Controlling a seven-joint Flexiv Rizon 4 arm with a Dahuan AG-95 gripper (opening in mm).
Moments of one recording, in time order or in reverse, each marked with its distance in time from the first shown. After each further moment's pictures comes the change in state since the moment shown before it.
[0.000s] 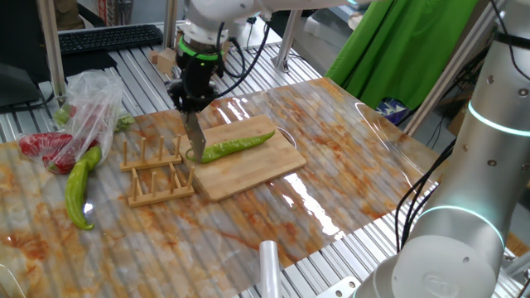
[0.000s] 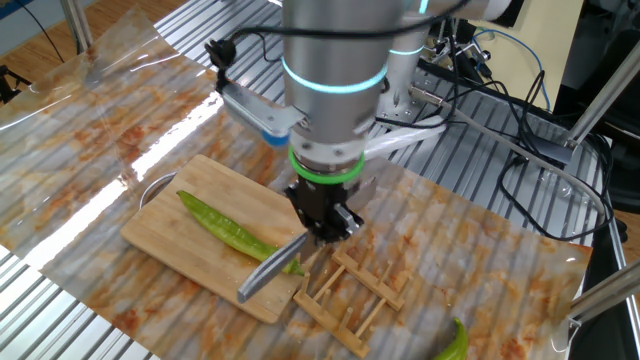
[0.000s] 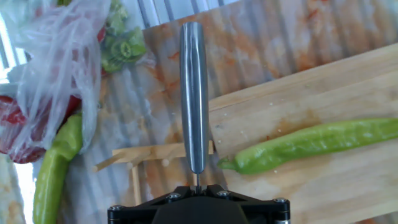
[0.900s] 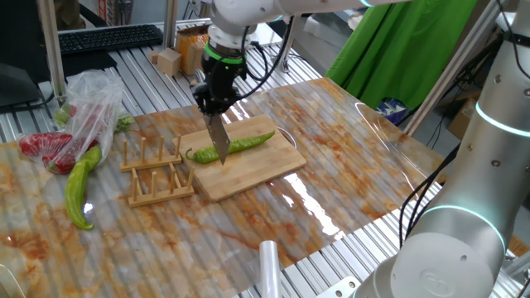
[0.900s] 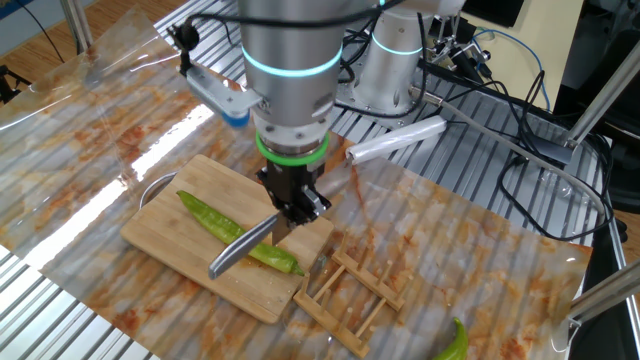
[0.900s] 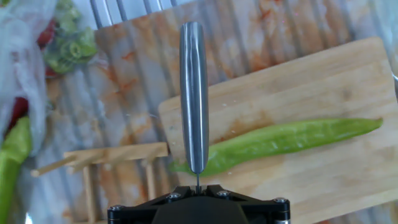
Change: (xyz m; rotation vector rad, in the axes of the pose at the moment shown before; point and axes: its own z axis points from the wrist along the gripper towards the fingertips) arm -0.006 -0.058 0.019 0.027 0.001 -0.005
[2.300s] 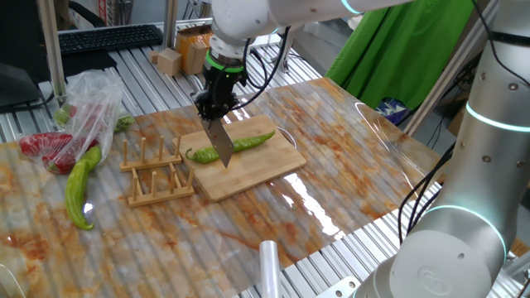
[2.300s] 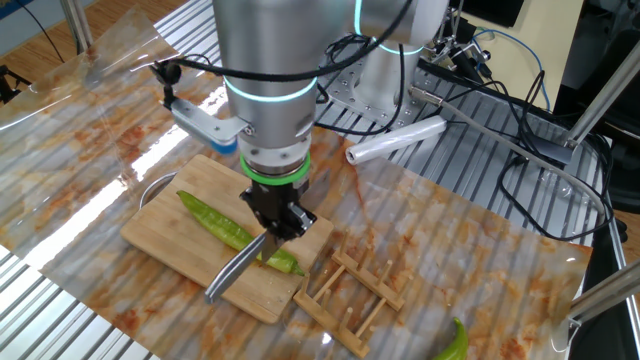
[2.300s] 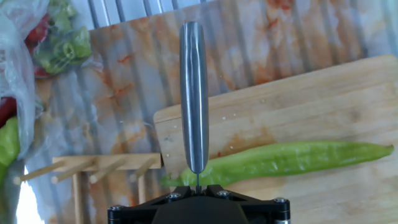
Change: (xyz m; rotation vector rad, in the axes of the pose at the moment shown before) arm -0.018 0.001 0.029 -0.030 -0.028 -0.114
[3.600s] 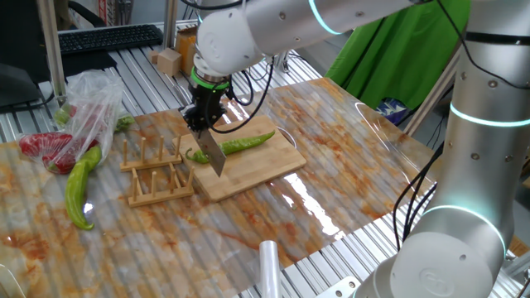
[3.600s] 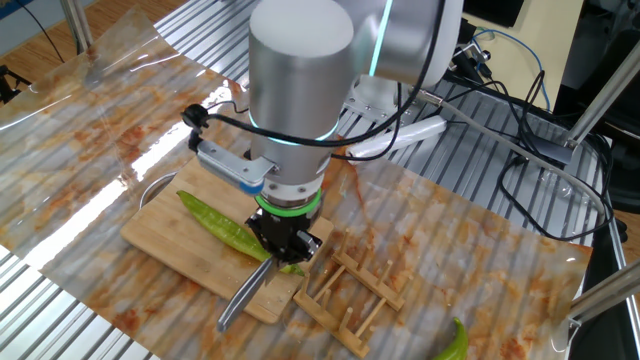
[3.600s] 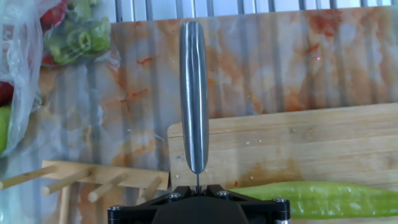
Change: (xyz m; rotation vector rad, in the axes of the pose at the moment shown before) arm -0.009 0.012 0.041 0.053 -0.027 -0.085
